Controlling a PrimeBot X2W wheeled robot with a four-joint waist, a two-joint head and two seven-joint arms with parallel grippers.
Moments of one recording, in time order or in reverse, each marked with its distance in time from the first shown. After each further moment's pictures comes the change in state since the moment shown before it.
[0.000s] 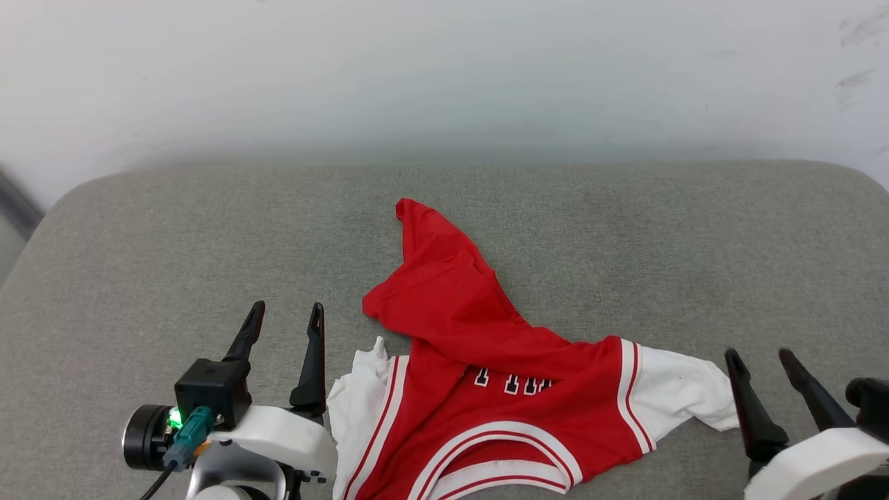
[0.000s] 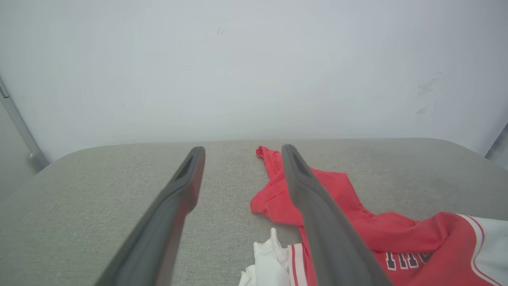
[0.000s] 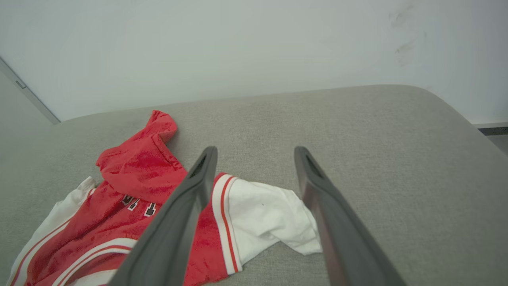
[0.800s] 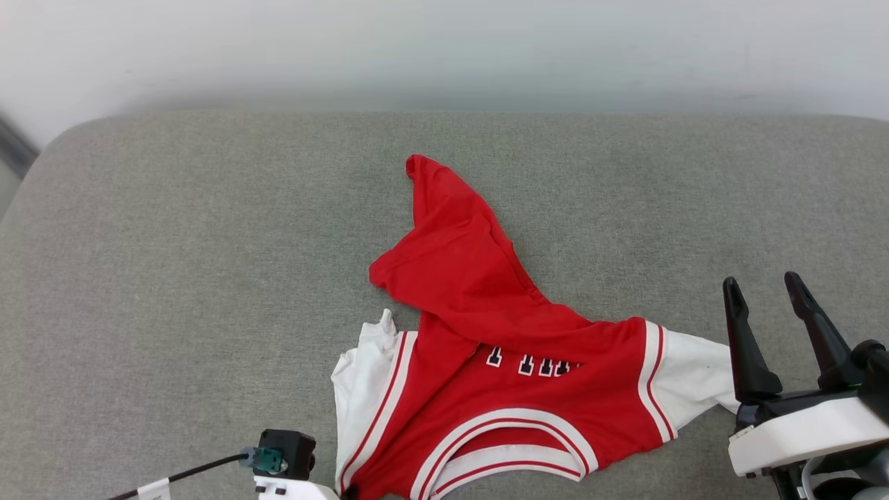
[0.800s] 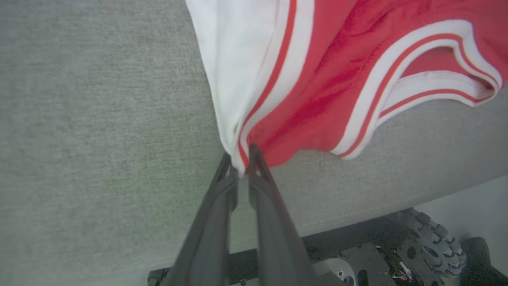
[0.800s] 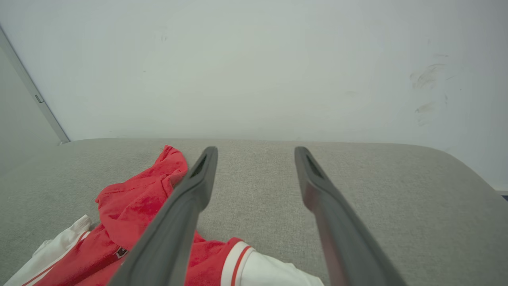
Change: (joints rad) left arm 0.128 0.061 -0.118 0.038 -0.186 -0.049 0.564; right arm -0.099 0.004 0.047 -0.024 -0.087 0.000 -0.177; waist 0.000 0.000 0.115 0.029
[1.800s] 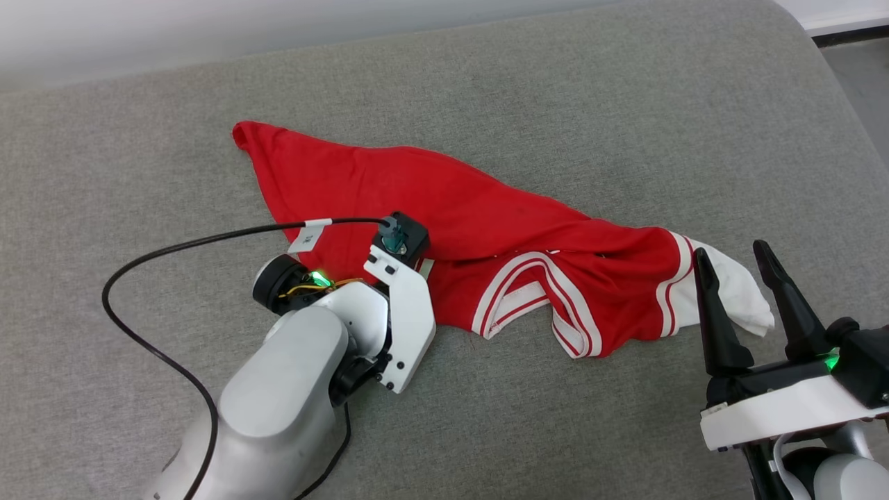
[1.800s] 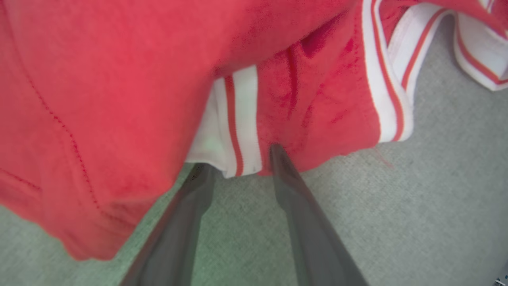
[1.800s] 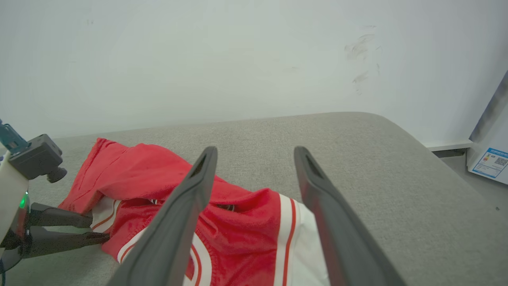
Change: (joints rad) left arm -0.727 -0.173 -0.179 0.539 0.169 -0.337 0.166; right arm -0.083 -0.004 0.069 0.071 0.037 0.000 -0.092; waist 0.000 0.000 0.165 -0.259
